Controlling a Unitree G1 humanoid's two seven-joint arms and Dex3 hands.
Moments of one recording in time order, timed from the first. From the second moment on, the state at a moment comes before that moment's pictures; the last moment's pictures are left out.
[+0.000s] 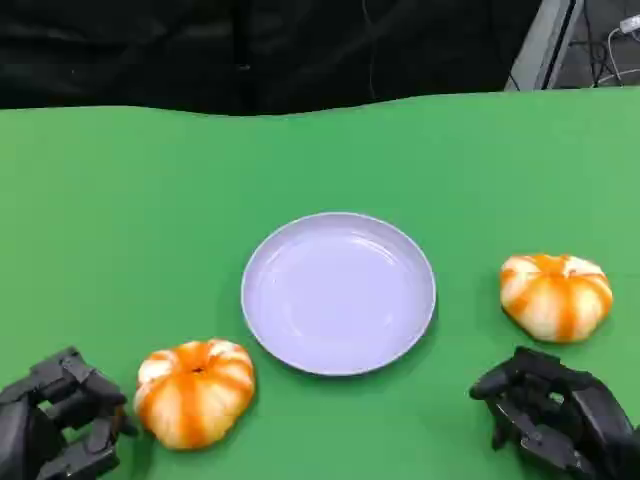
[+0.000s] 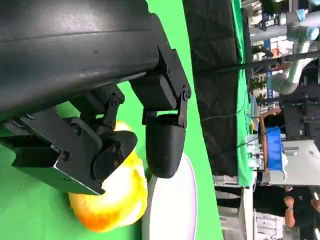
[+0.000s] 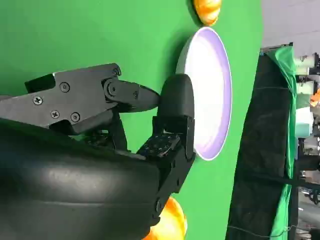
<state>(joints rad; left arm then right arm) -0.05 0.07 0.28 0.84 -0.28 -0.82 -0.40 -0.11 -0.05 -0.07 0.86 0.10 -0.73 0.43</state>
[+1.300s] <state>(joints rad) -0.03 0.00 0.41 0.64 -0.68 -0.43 -0.74 -0.12 -0.05 -0.07 0.86 0.10 -0.73 0.42</state>
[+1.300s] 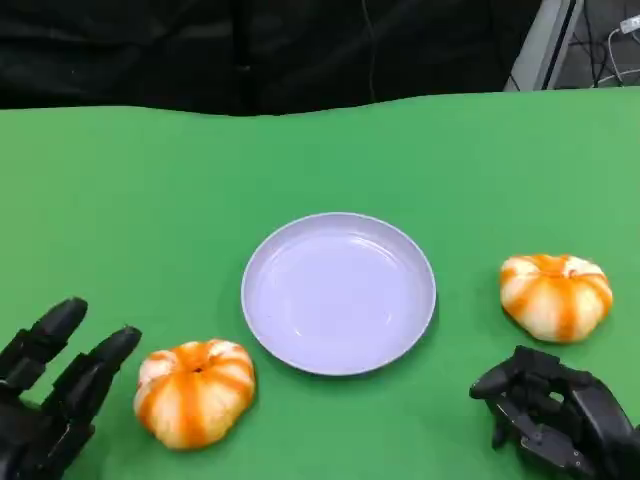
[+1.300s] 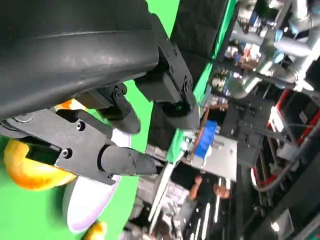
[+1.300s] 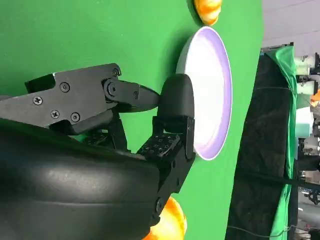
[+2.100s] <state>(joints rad) 0.02 0.06 0.31 0.58 -0.20 -0.71 -0.52 -0.12 -0.05 -0.06 0.86 0.07 -0.74 0.39</state>
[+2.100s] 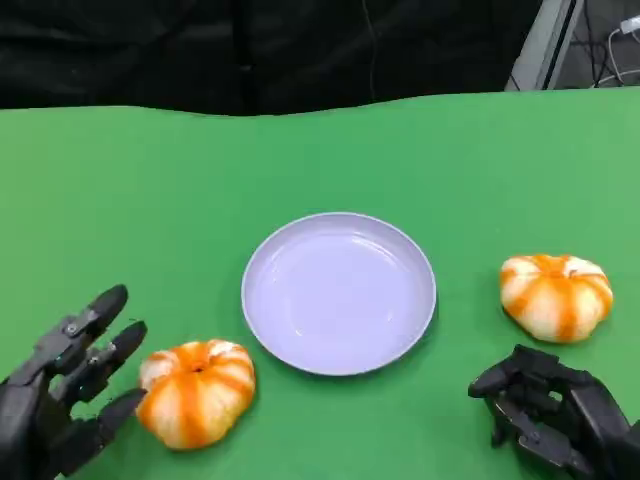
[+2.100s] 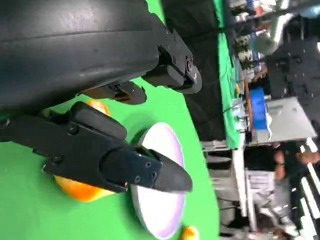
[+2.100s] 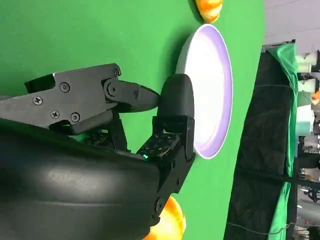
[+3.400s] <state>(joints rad) 0.06 0.28 -0.06 0.16 0.46 -0.23 -0.23 -0.12 -0.04 -0.06 0.86 0.06 -0.75 0.37</state>
